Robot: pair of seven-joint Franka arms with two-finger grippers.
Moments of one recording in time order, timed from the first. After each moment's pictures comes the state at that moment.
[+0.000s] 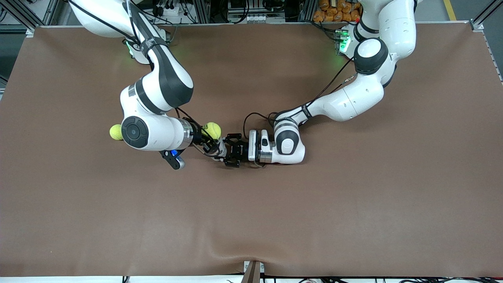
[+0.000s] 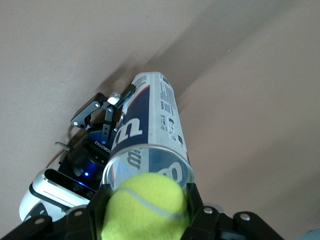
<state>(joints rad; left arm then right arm) -0.10 1.56 -1.02 -1.19 -1.12 2.48 2.54 0.44 0.52 0.01 -1.46 0.41 1.78 1.16</state>
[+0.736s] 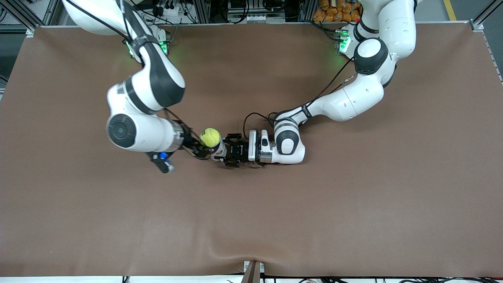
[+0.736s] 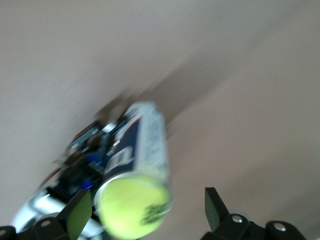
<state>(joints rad) -0.10 1.56 -1.02 -1.19 -1.12 2.48 2.54 0.40 0.48 -0.02 -1.42 0.28 1.69 1.06</state>
